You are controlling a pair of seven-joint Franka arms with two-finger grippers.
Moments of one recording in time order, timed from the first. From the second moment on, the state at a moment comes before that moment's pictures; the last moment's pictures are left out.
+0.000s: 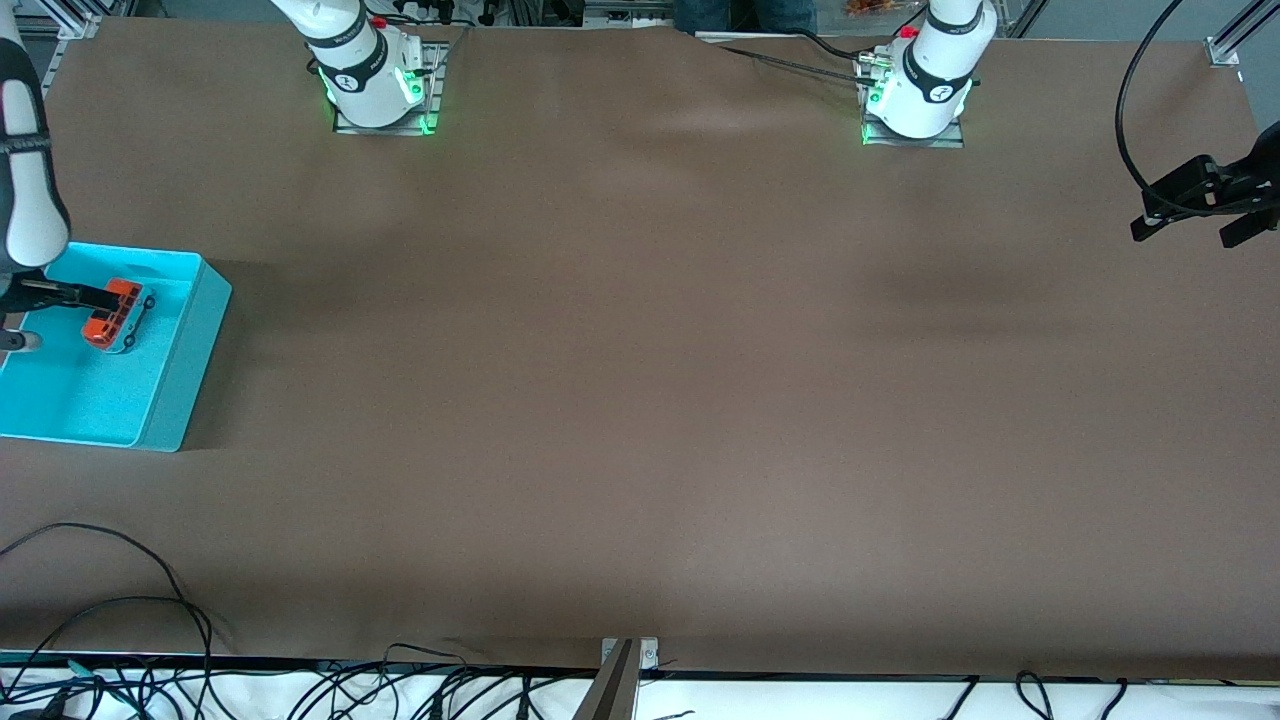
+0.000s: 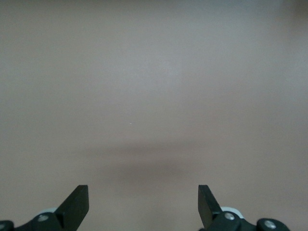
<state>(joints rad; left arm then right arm) 0.07 -0.03 0.01 -1.58 -0.06 1.55 0.10 -0.24 0.40 -0.33 -1.90 -0.09 2.17 -0.43</state>
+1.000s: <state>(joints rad) 0.07 -0.03 0.00 -1.58 -0.06 1.55 0.10 -0.23 0.10 -0.18 -1.52 0.05 1.37 -0.27</state>
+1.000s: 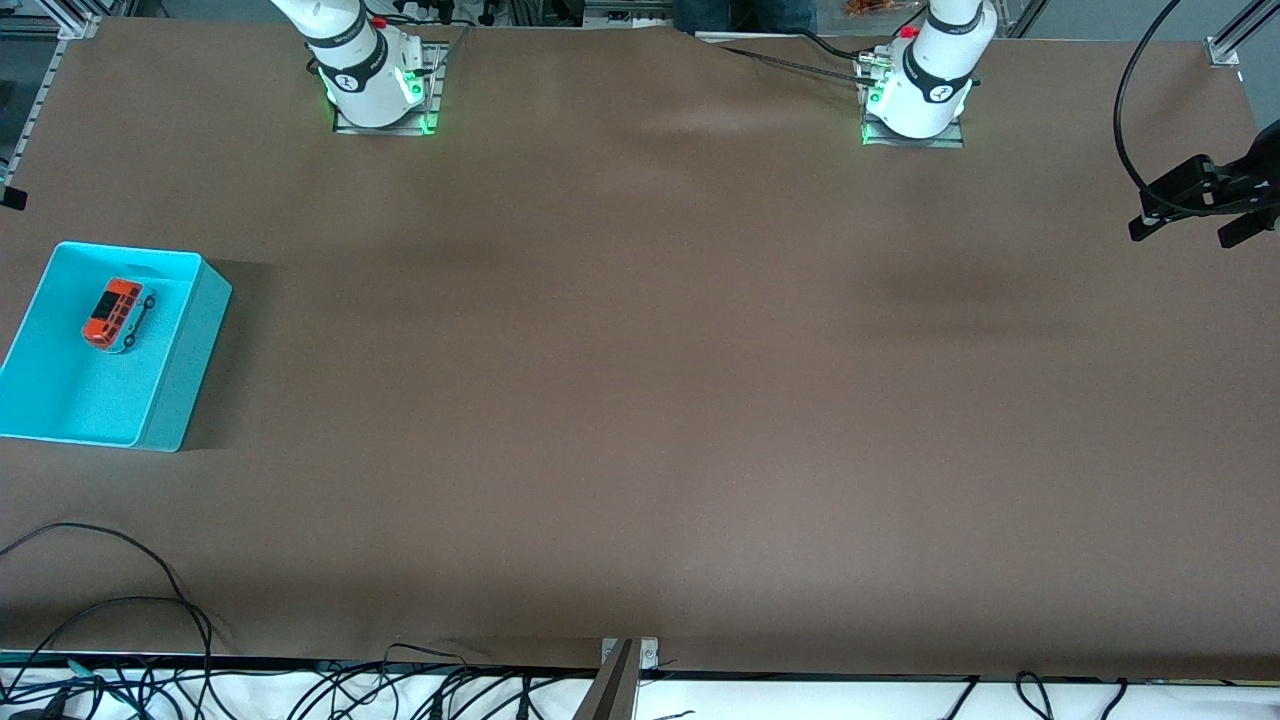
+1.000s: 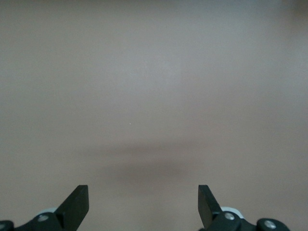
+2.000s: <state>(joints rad) 0.07 -0.03 0.00 -1.57 -0.06 1.55 0.10 0.06 0.08 -0.05 -1.45 0.05 1.31 0.10</state>
